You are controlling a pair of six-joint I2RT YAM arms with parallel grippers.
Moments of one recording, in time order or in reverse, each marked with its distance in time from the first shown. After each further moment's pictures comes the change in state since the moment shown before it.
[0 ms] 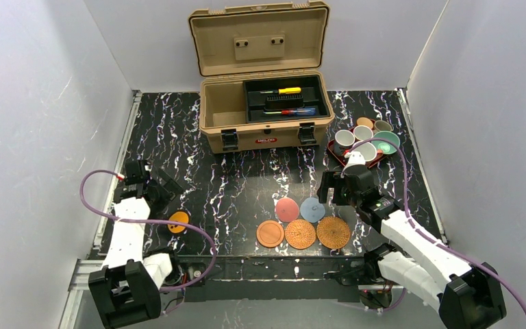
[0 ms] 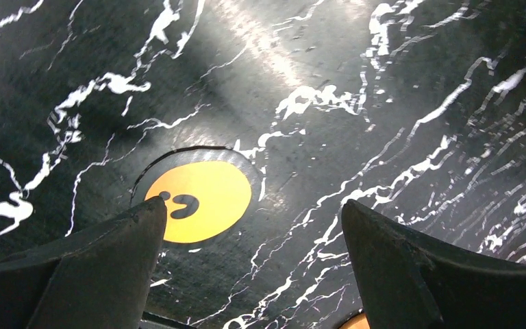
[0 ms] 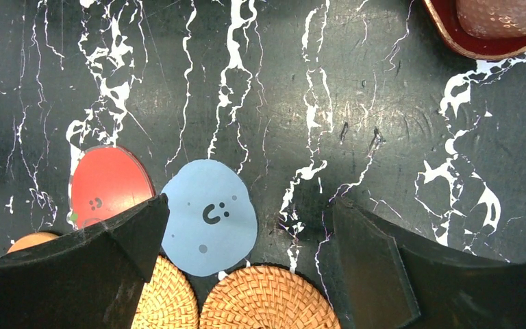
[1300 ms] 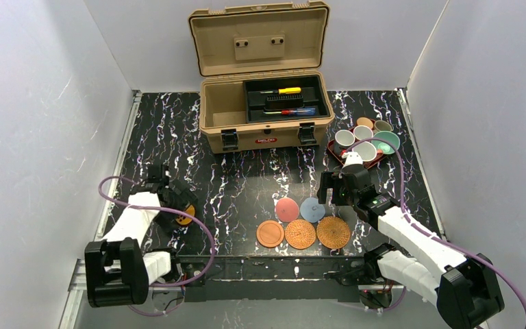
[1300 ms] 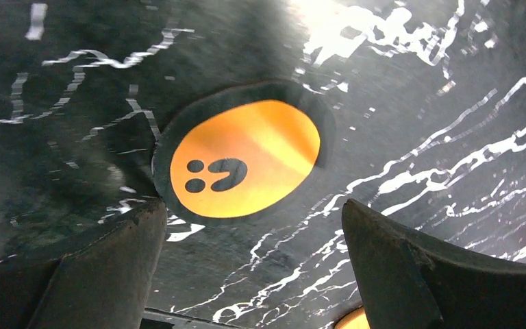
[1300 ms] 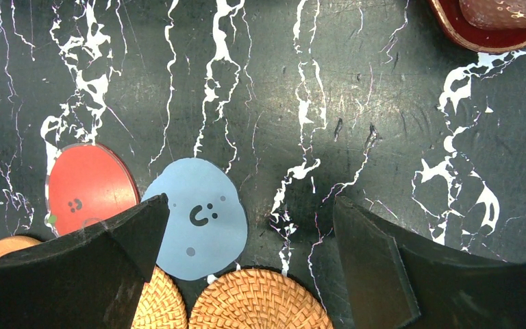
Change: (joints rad) left arm -0.136 0.123 -0.111 0.029 -0.012 -0.188; right arm 0.000 0.056 0.000 0.014 0.014 -0.018
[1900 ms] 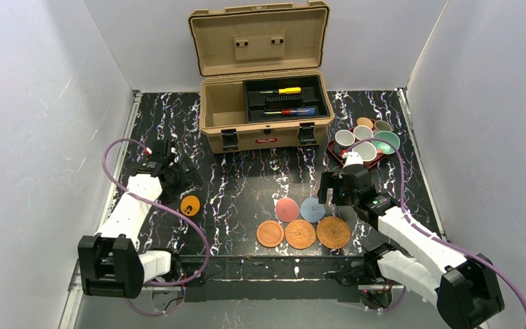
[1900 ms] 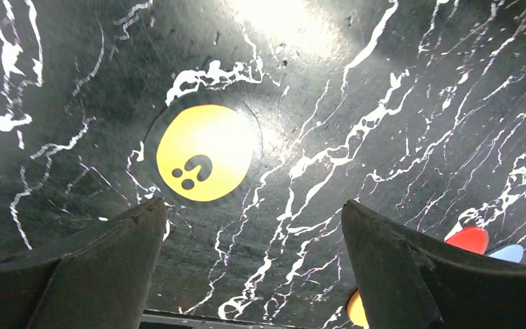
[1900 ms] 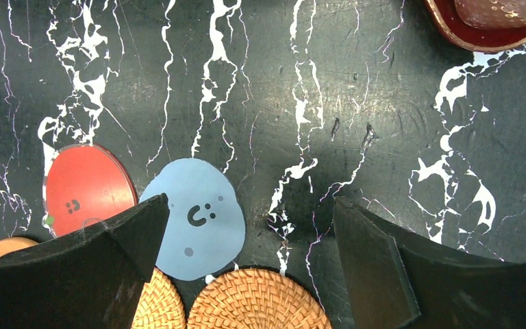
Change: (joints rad) left arm -0.166 0.086 0.276 -0.067 -0.061 0.165; right arm 0.000 -0.003 0.000 -0.003 0.007 0.000
